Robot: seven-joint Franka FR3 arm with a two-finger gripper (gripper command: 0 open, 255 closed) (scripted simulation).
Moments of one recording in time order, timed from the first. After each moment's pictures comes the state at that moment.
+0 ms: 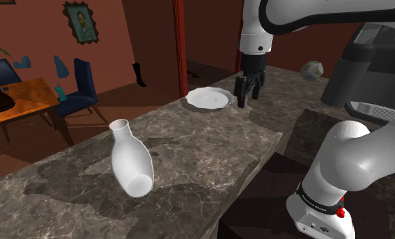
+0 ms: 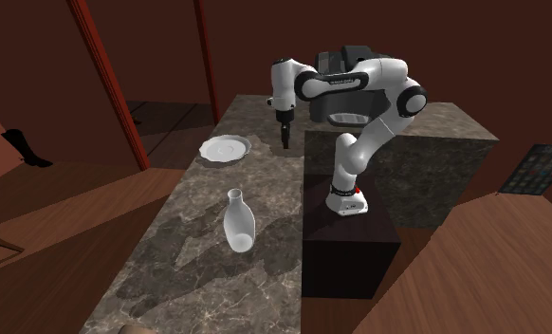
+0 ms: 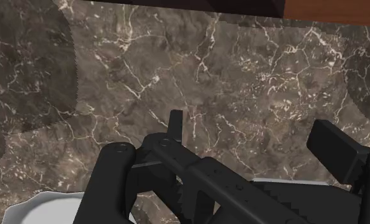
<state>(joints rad) 0.01 -0.75 0.04 -2.40 0.09 1.57 0.10</state>
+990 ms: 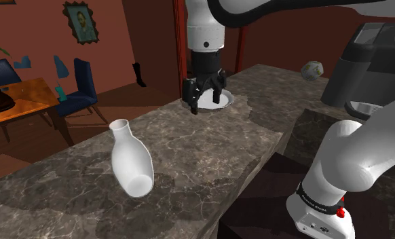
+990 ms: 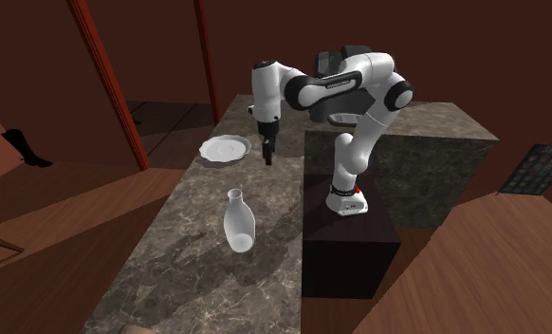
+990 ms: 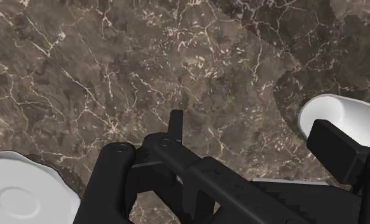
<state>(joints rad) 0.06 -0.46 0.31 -2.10 0.18 1.62 0.43</state>
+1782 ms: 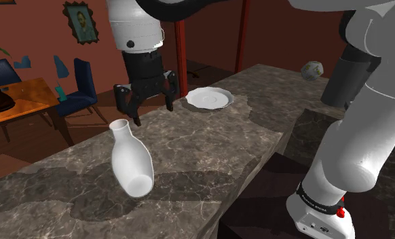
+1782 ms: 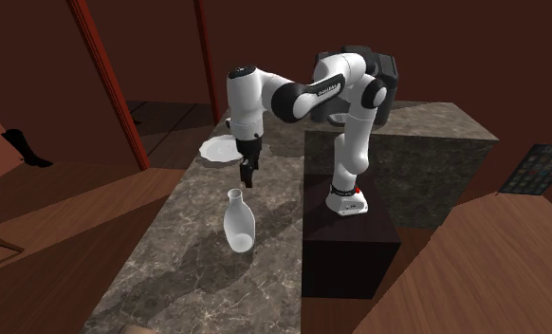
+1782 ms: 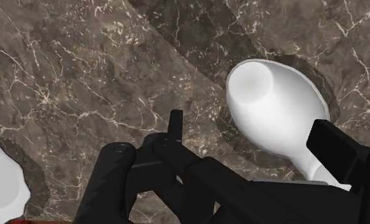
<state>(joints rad) 0.10 -0.06 0.55 -1.67 0.04 1.60 0.78</state>
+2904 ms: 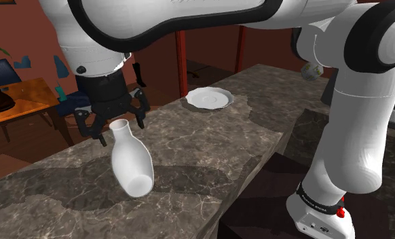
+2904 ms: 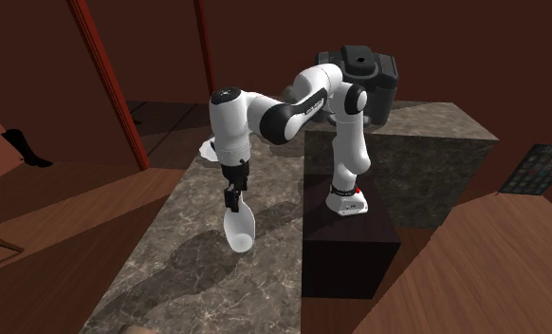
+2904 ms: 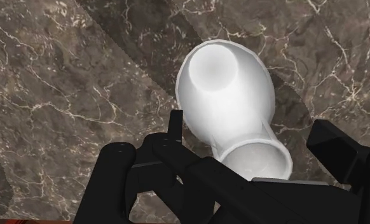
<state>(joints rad) 0.21 0.22 0.63 -1.44 -0.14 1.61 0.97</state>
